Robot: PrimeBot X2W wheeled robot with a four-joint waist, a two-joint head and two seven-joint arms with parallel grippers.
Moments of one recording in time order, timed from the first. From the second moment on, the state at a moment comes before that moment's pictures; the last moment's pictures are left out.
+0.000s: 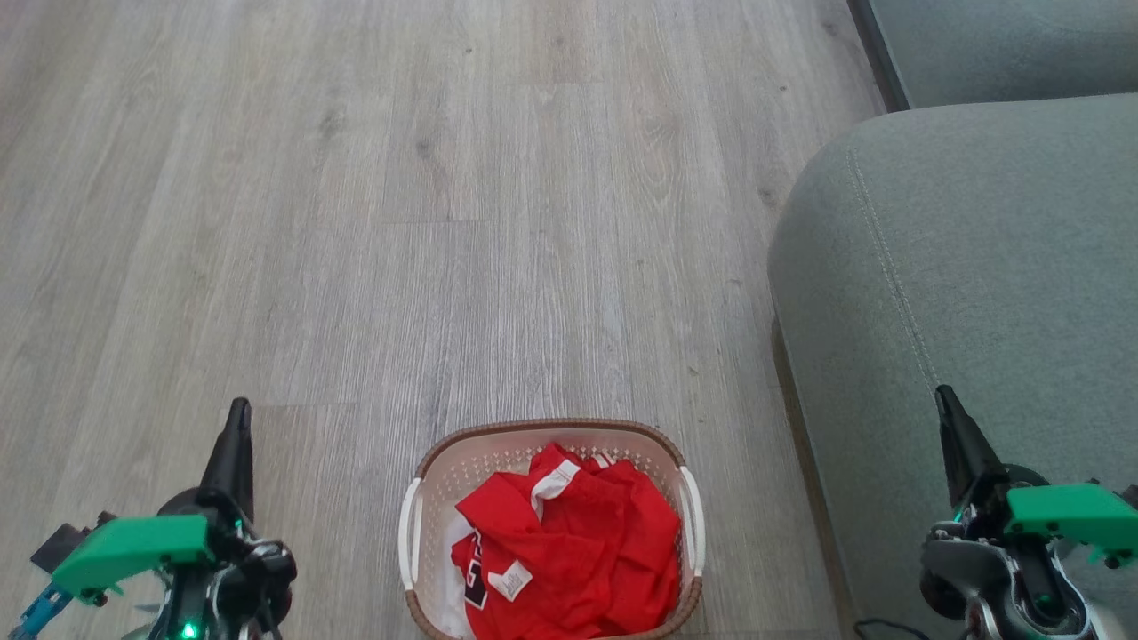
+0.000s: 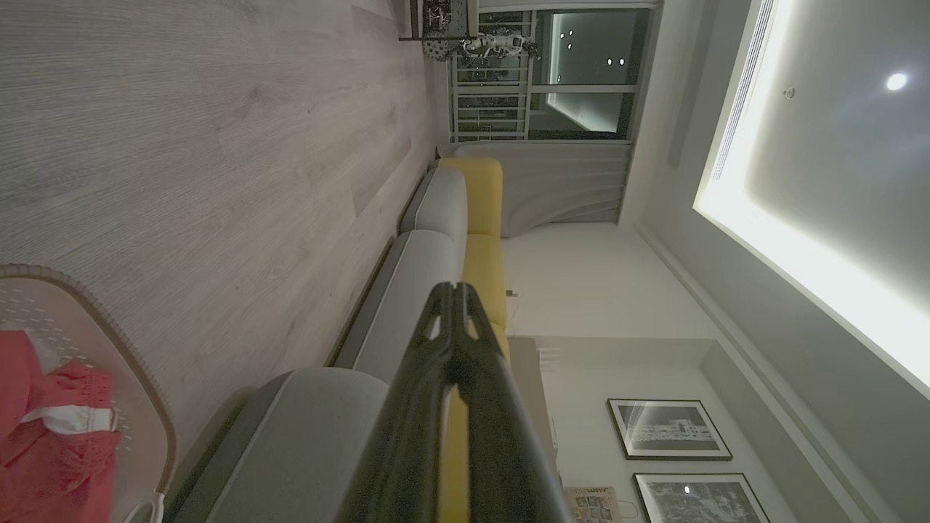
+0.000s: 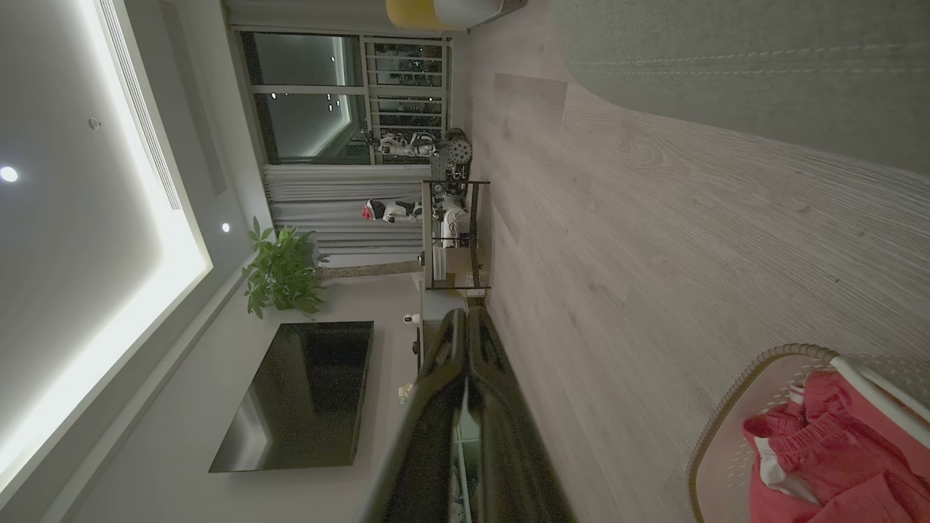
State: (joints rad) left arm -0.06 0.04 0.08 0.28 -1.61 -0.12 0.11; right arm -0.06 -0.05 -0.13 0.28 1.60 0.12 0.11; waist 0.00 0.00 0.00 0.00
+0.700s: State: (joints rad) left arm -0.06 0.04 0.08 0.28 -1.61 -0.12 0.11; right arm -0.06 -0.05 -0.13 0.28 1.60 0.12 0.11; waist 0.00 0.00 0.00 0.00
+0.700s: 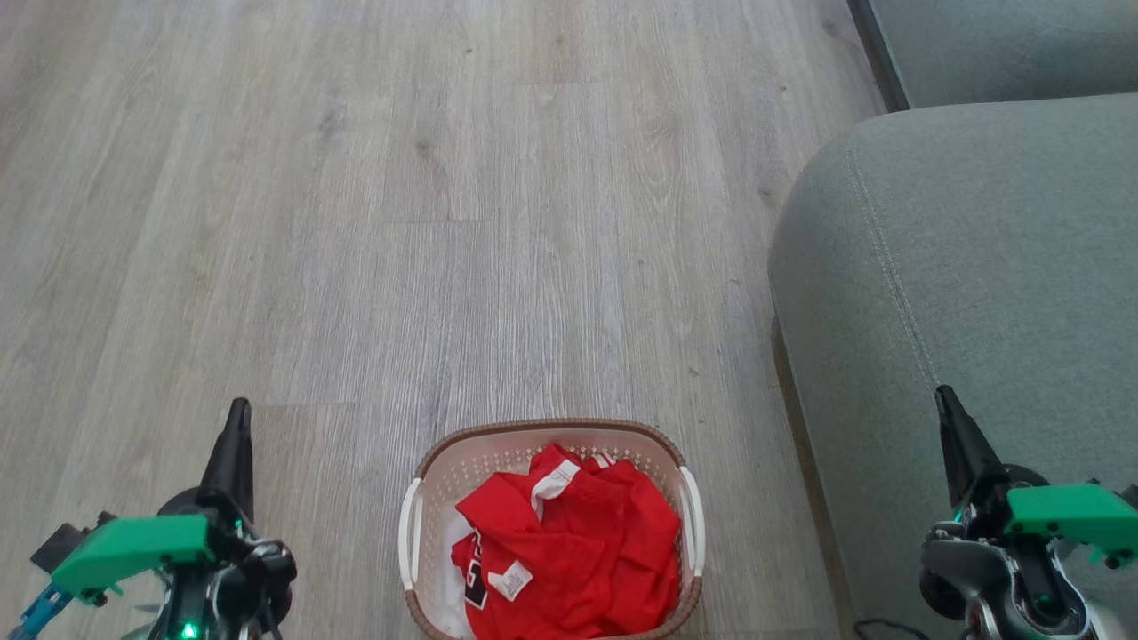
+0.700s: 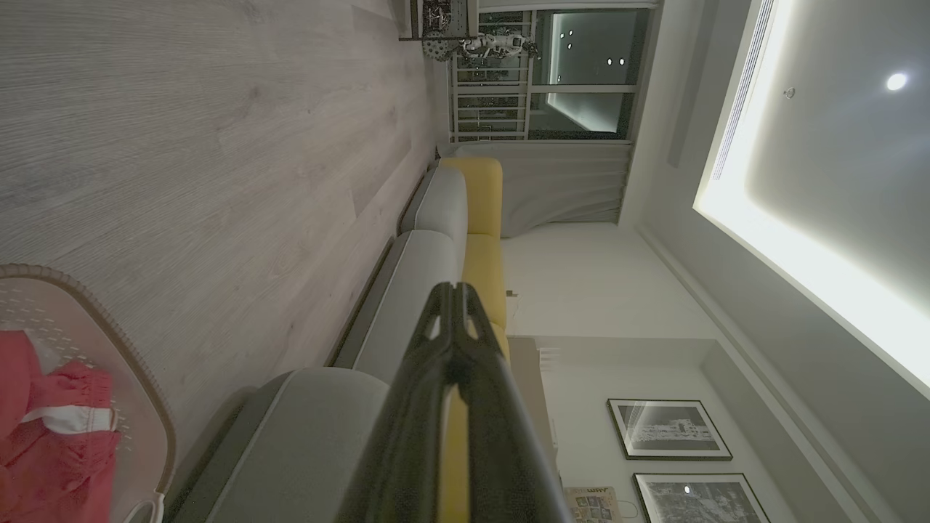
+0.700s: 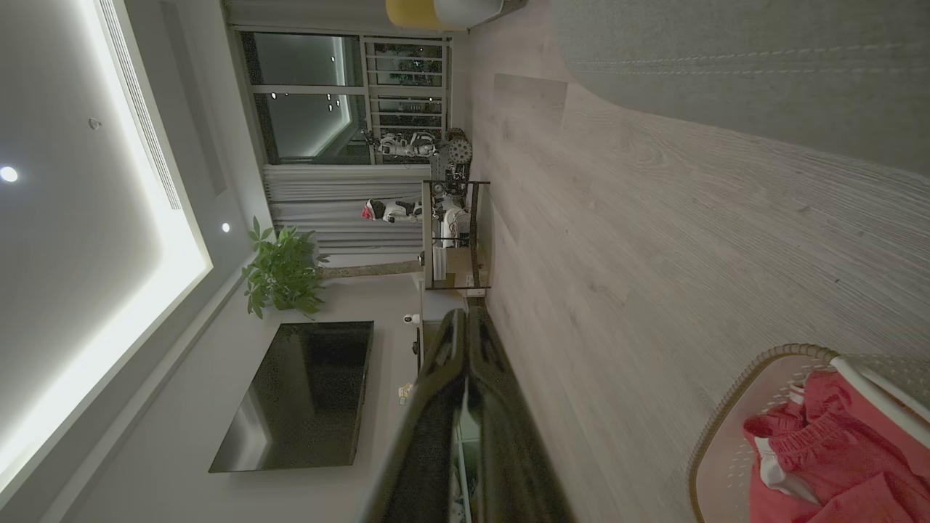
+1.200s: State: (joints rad) left arm 0.02 0.03 0.06 0.36 -1.60 -0.12 0.09; right arm 0.01 -0.04 -0.10 0.37 1.60 0.12 0.09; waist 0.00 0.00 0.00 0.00
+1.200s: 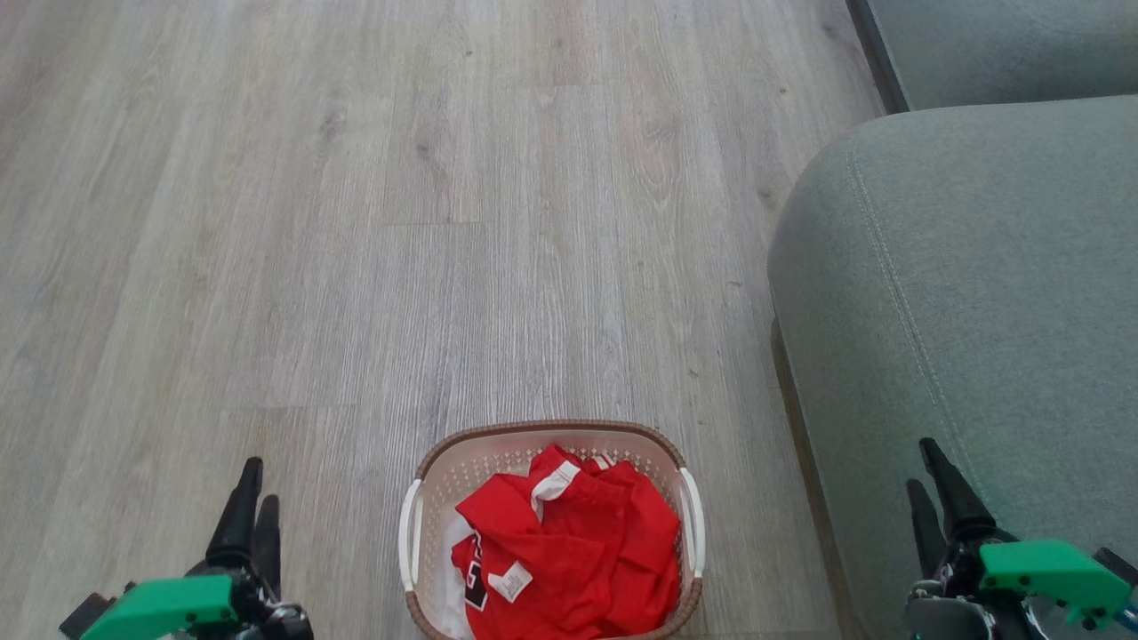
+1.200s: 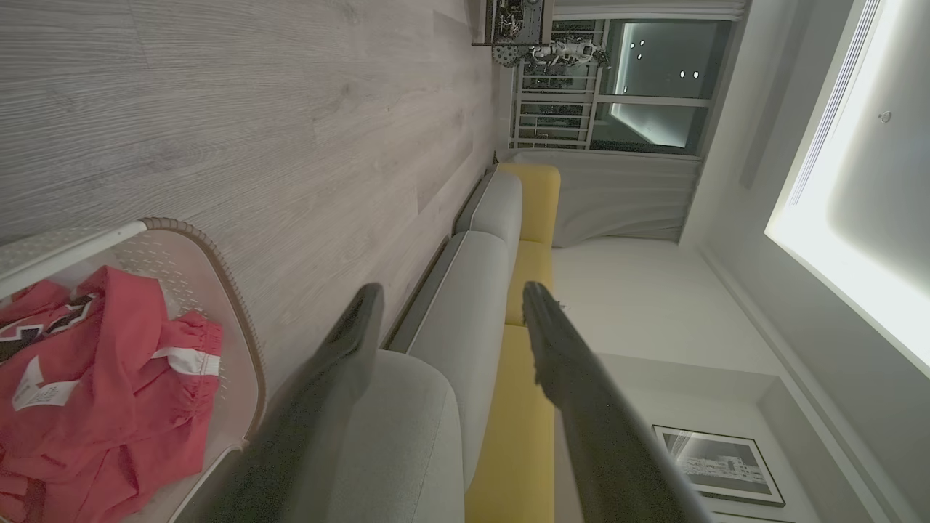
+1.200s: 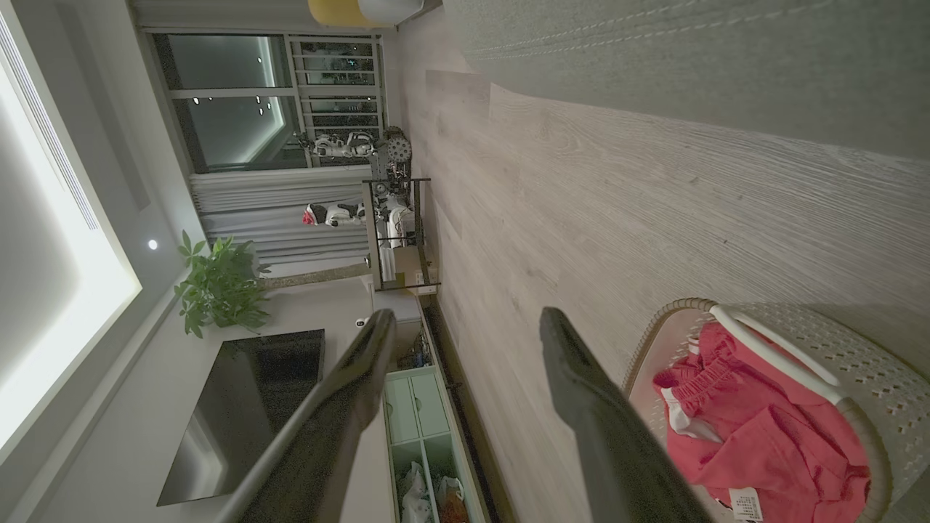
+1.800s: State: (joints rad) left arm 0.02 0.03 0.04 0.28 -1.44 -0.09 0.03; right arm 0.01 -0.04 -0.10 0.32 1.45 0.12 0.04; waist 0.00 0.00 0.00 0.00
